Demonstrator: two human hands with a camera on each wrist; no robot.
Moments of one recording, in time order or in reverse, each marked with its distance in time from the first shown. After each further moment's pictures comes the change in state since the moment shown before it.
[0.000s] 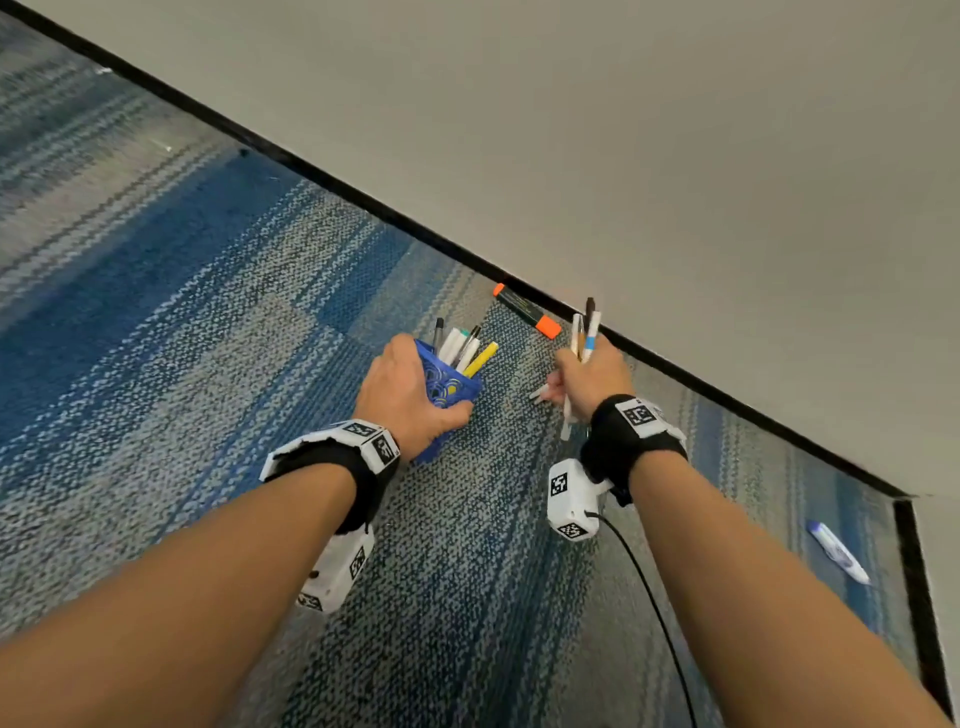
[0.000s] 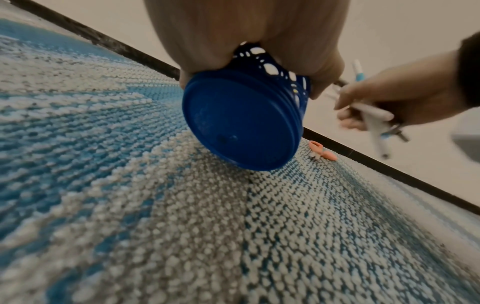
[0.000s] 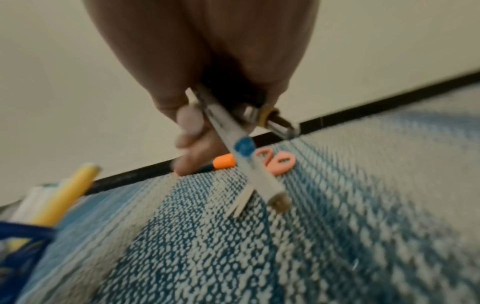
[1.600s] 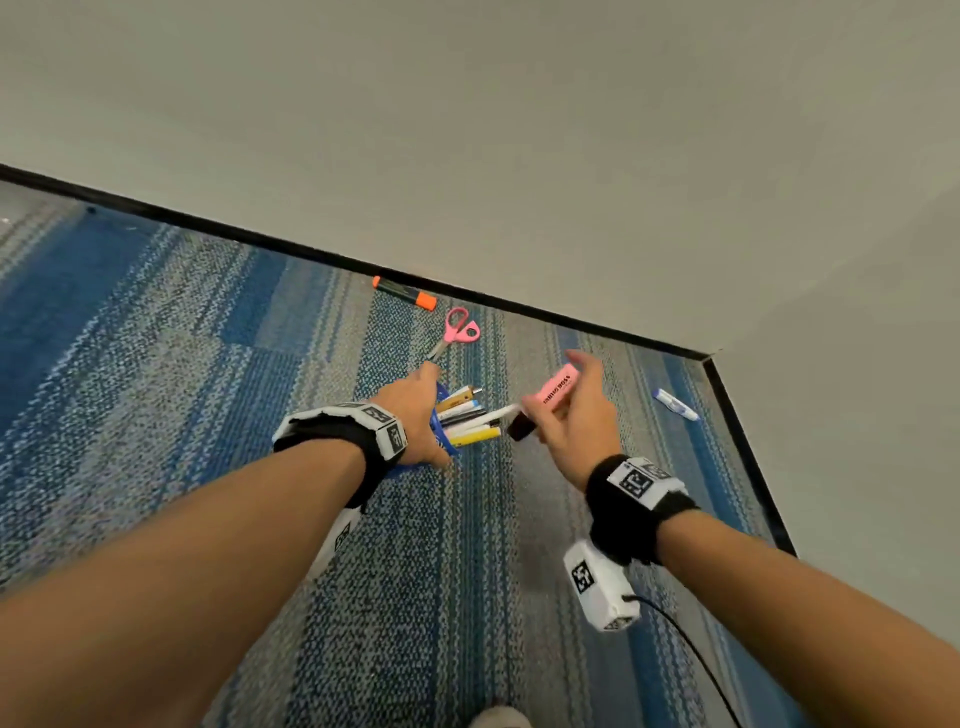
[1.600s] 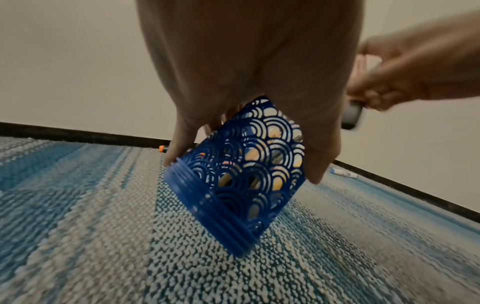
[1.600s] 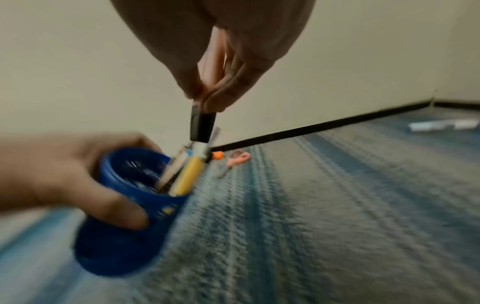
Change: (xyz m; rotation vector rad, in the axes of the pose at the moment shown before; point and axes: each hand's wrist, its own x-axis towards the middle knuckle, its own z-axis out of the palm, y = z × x) left_hand -0.080 0.069 -0.003 0.426 -0.533 0.399; right_hand -0.217 0.045 -0.065 -0.048 0.366 -0.199
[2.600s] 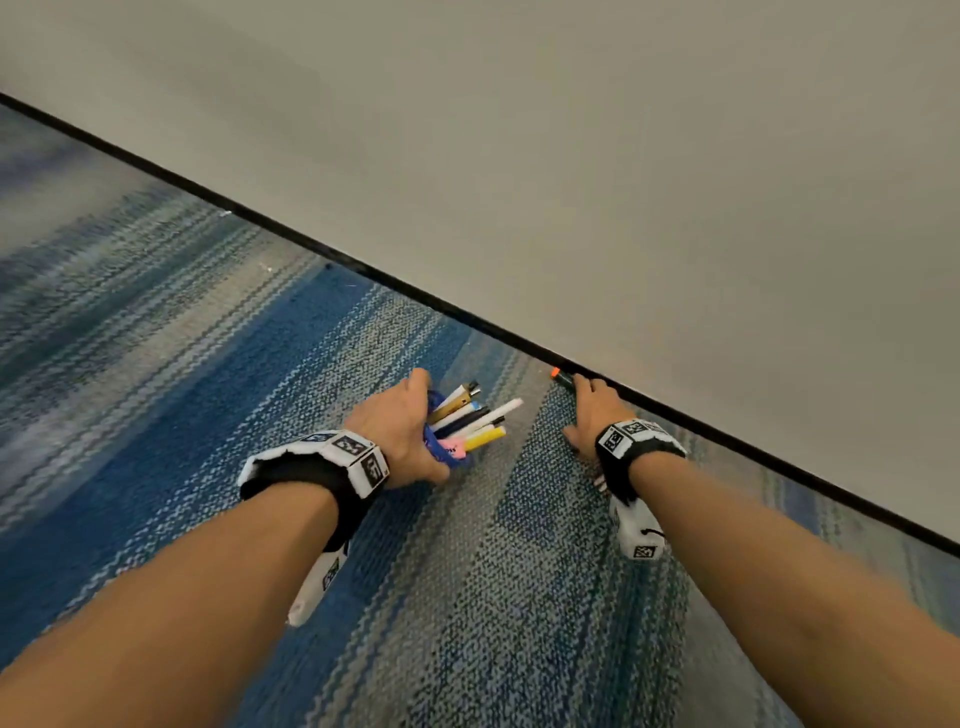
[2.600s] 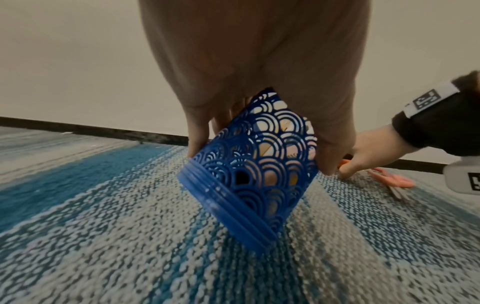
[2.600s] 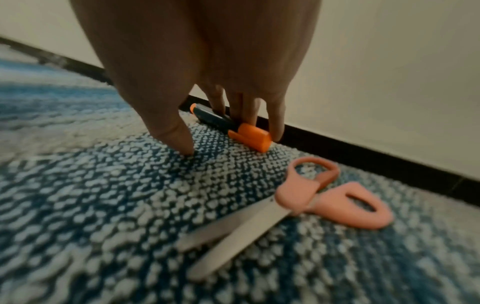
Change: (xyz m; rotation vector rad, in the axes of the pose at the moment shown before) left_hand 0.021 -0.150 -0.086 0.016 0.257 -0.405; right_hand 0.244 -0.035 0.207 -0.751 -0.642 -0.266
